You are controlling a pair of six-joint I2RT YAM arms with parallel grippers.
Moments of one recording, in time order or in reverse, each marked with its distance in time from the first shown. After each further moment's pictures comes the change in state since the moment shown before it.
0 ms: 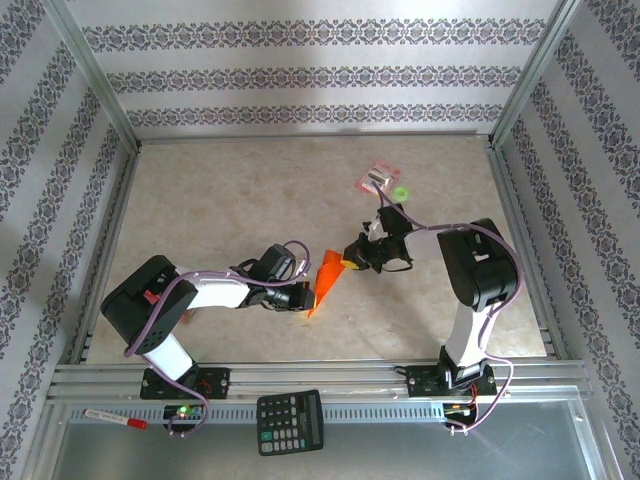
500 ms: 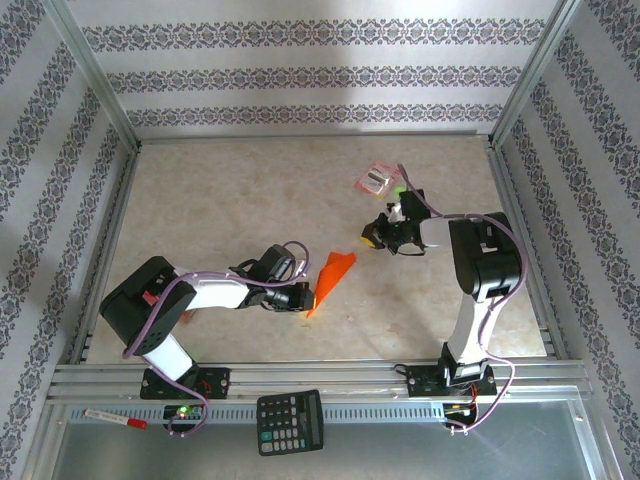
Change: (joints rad) left arm -0.005 -0.020 0.008 -0.015 -0.006 -0.013; right arm -0.145 0.036 0.090 0.022 0.100 0.002
